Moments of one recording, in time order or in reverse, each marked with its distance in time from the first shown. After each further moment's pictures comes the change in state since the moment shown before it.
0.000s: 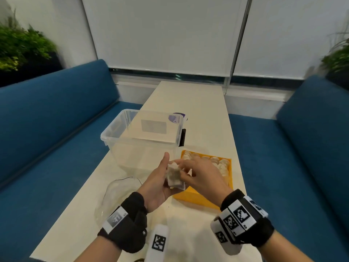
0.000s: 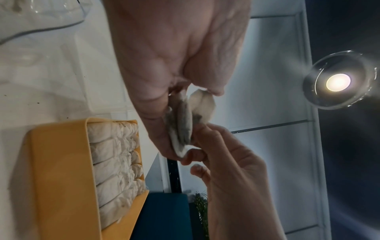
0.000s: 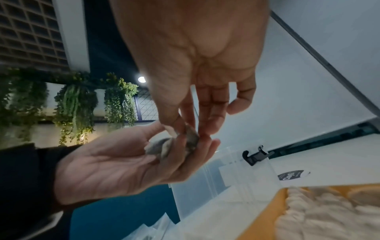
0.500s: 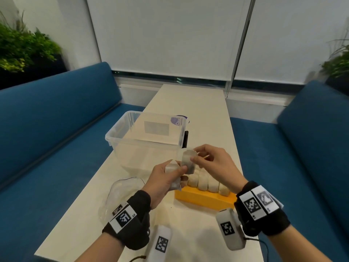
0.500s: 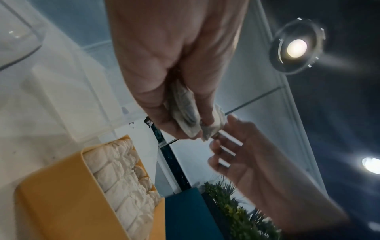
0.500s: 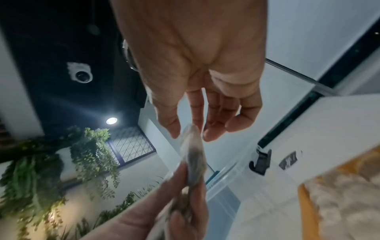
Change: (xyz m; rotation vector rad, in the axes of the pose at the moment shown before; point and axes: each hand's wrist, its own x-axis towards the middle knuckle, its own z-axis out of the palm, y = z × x) left_hand -0.001 -0.001 -0.005 0.200 0.067 0.235; right_hand 0.006 0.002 -0.036 0.421 0.080 0.228
